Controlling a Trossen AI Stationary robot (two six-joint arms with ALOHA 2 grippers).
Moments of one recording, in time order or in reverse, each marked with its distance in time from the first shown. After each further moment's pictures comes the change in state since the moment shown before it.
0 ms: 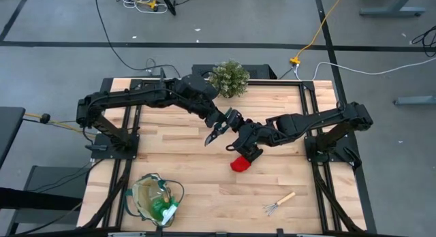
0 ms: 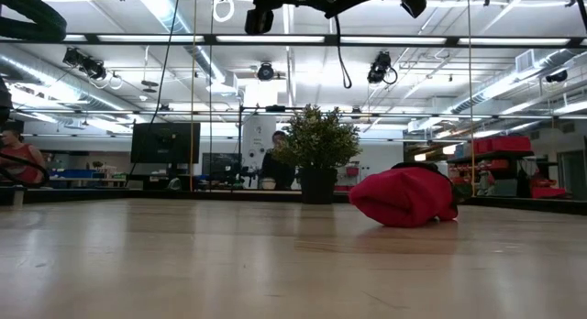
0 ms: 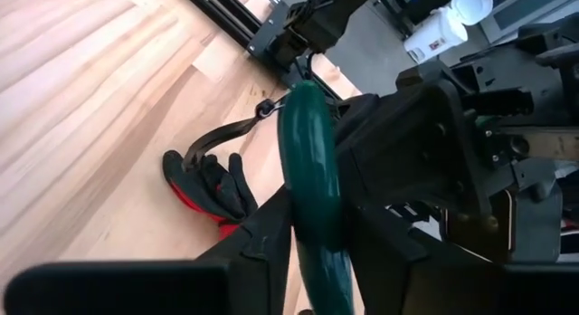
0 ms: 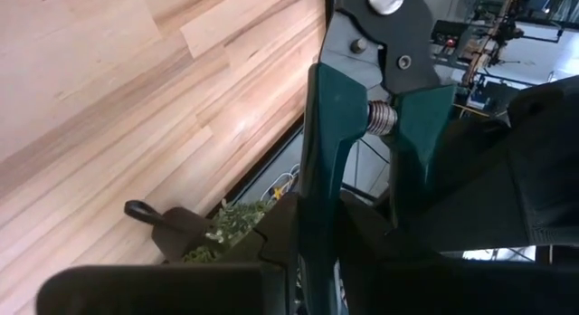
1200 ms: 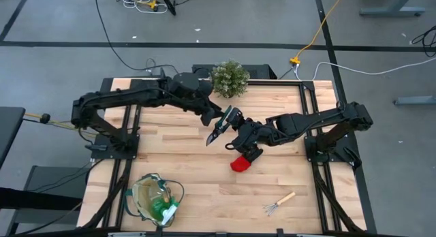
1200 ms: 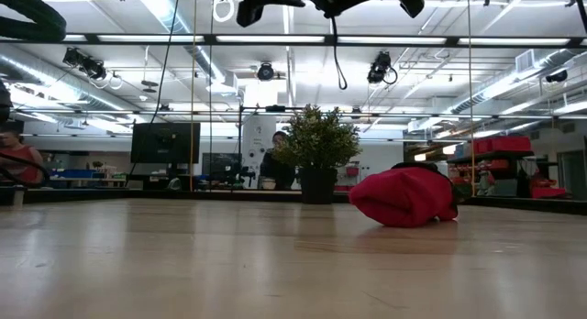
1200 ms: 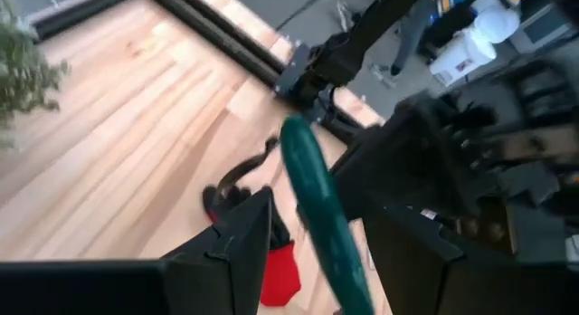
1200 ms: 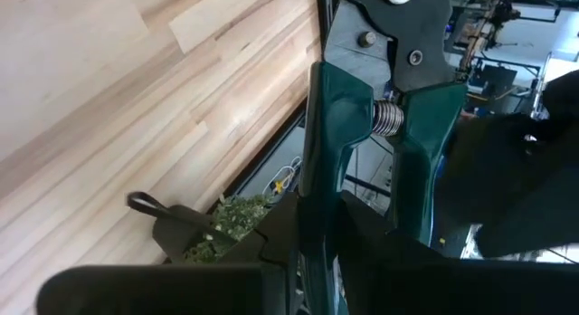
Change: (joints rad) left arm 0.001 -0.061 0.001 -0.025 -0.136 0.078; right arm 0.000 0.000 0.000 0.011 0.024 0.033
